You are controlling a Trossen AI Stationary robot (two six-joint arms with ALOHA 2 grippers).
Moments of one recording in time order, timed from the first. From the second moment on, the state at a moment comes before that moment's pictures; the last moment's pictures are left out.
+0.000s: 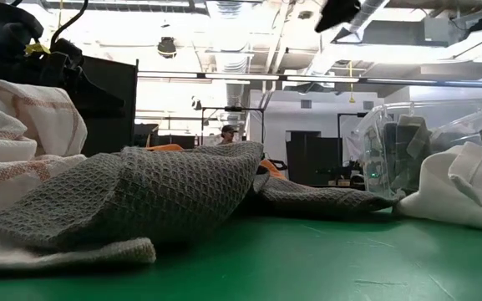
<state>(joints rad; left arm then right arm) 0.33 0.15 0.05 -0.04 -0.07 -0.08 0.13 1.34 1.33 -0.77 0.16 0.04</state>
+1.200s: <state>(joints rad) 0.33 0.15 0.05 0.10 -0.07 -0.21 0.18 2.09 1.33 -0.30 0.13 0.03</state>
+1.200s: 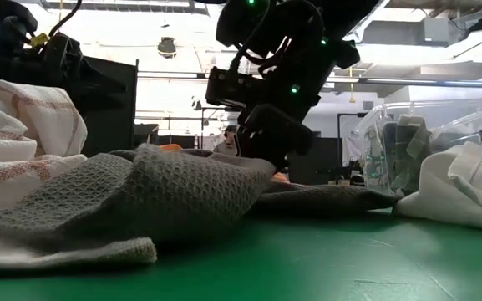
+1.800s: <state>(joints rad) 0.33 0.15 0.05 0.12 -0.07 -0.23 0.31 1.83 1.32 -0.42 0.36 -0.04</state>
